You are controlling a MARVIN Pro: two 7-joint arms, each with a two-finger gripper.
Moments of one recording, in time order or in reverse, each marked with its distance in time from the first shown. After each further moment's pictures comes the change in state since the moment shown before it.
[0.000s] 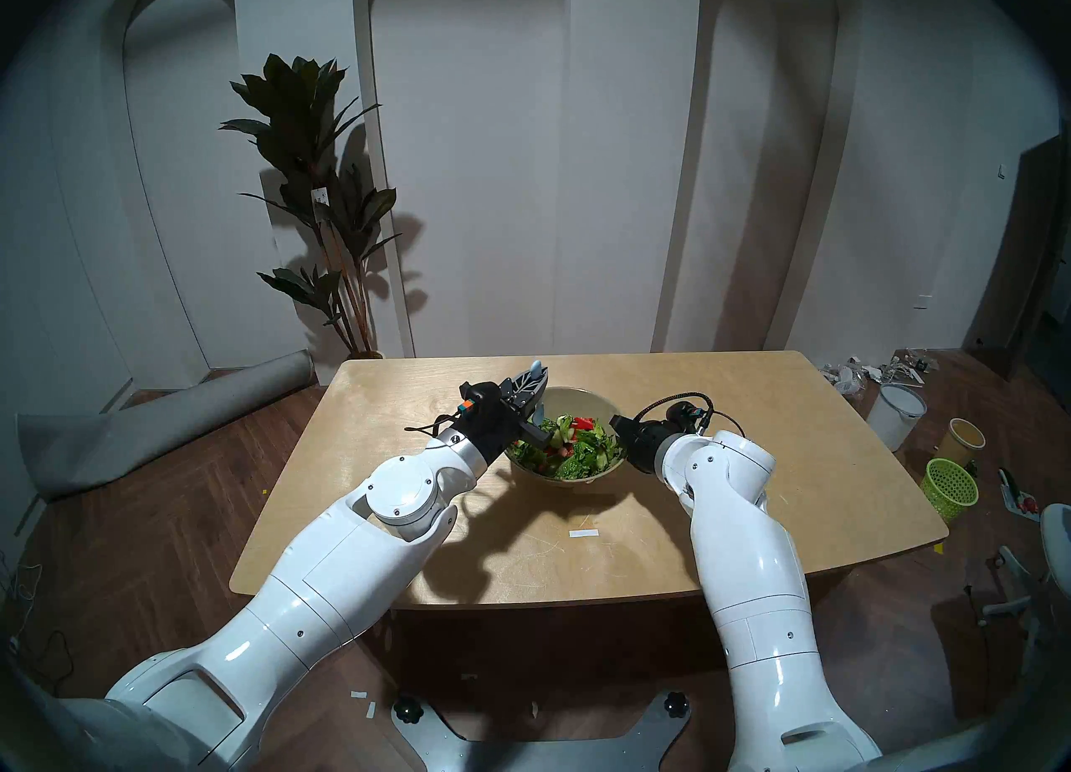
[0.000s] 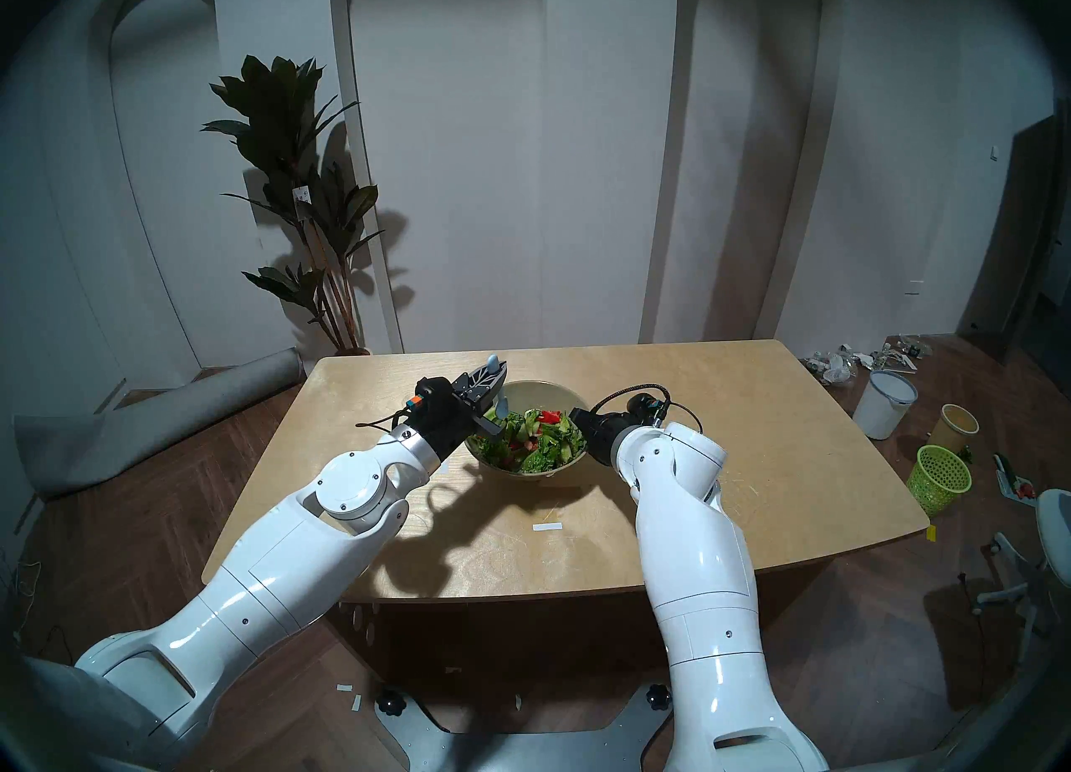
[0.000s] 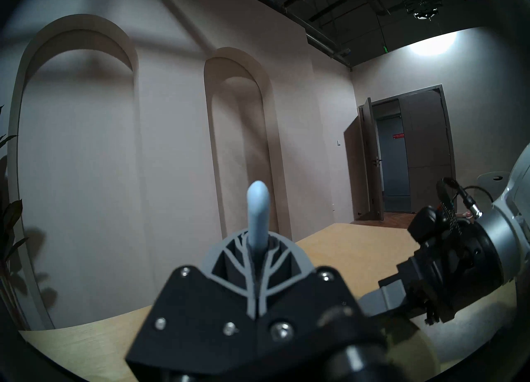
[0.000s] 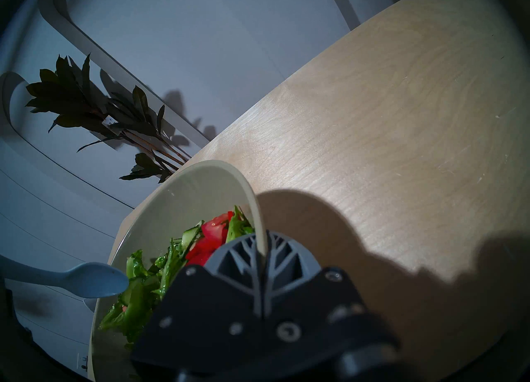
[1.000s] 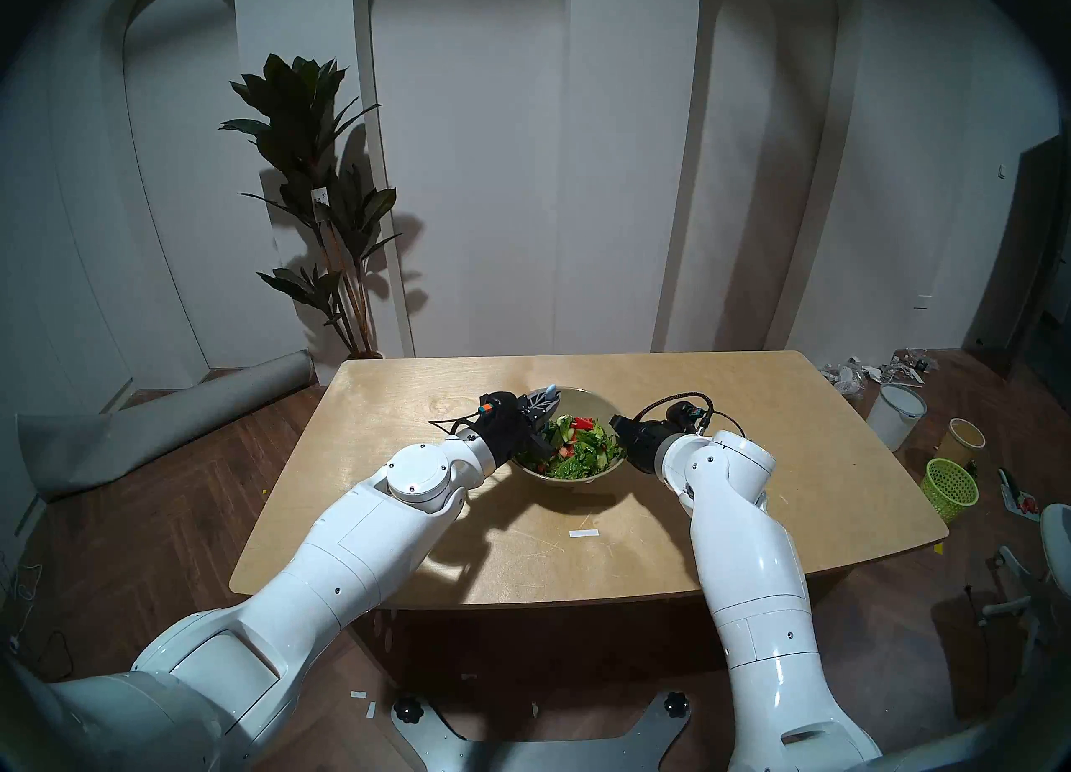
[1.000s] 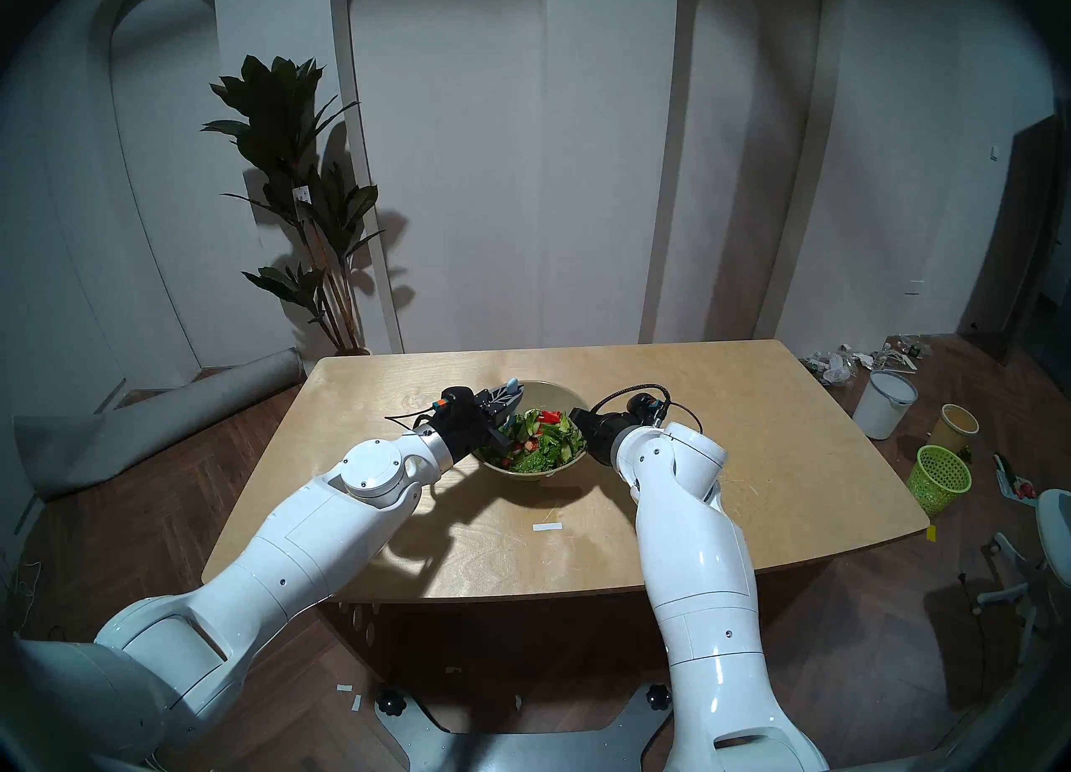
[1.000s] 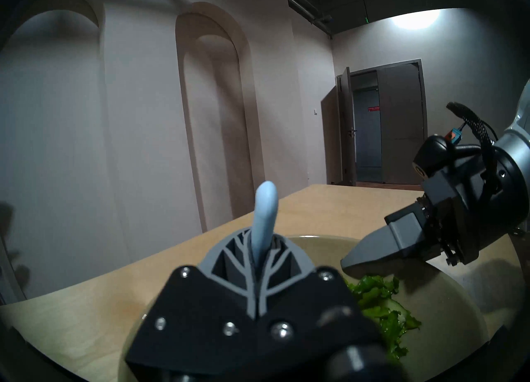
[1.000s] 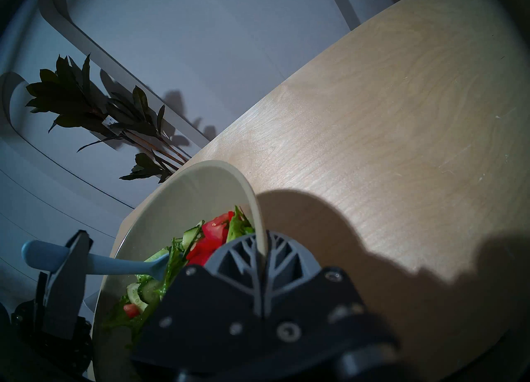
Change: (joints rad) left arm -0.161 -0.106 0.057 0.323 -0.019 0.031 -0.199; right arm 0.000 0.000 0.000 0.000 0.000 0.000 0.000
